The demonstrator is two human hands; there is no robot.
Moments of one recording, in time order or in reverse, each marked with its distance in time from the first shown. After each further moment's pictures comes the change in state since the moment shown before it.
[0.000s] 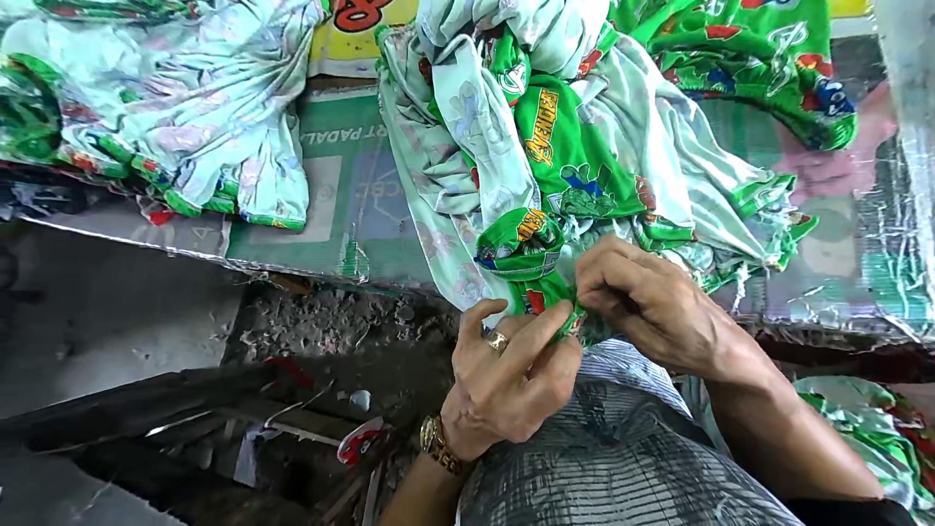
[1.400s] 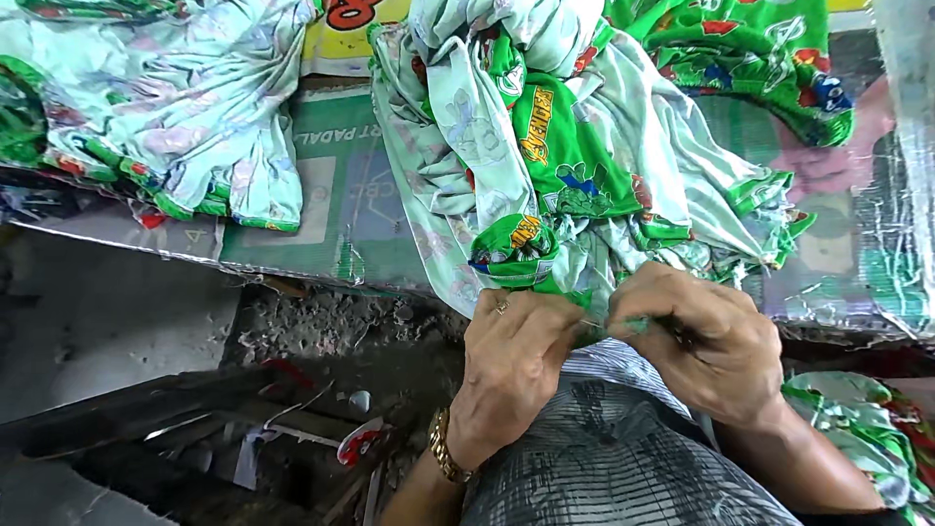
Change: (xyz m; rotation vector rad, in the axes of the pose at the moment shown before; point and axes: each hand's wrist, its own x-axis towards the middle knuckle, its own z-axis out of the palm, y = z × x) left_hand 0.026 0.009 0.004 -0.272 -0.062 -0.322; right_hand -0.019 -0.027 0.002 0.112 0.276 0.019
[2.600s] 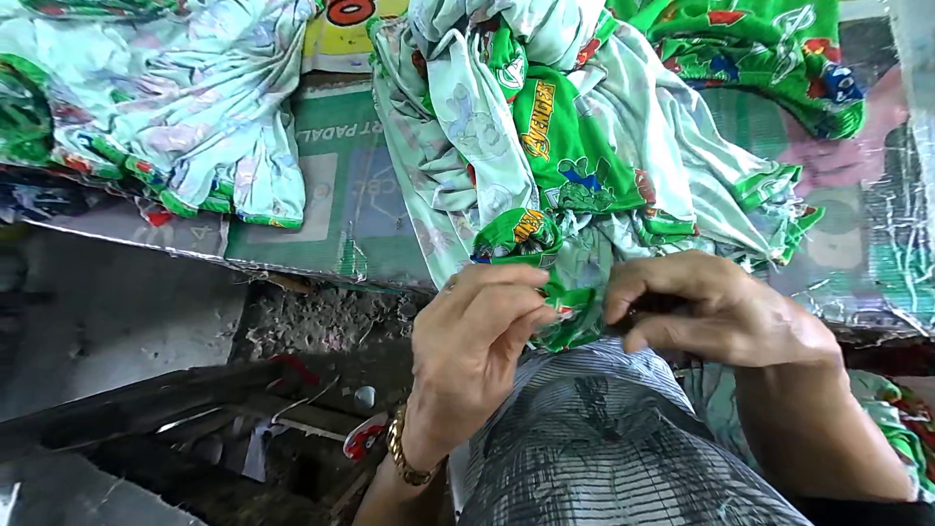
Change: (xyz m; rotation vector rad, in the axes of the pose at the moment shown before) left_hand 0.022 -0.003 -0.040 -0.070 -0.013 0.078; right_hand 0.021 0.030 -0.033 0.364 -0.482 0.071
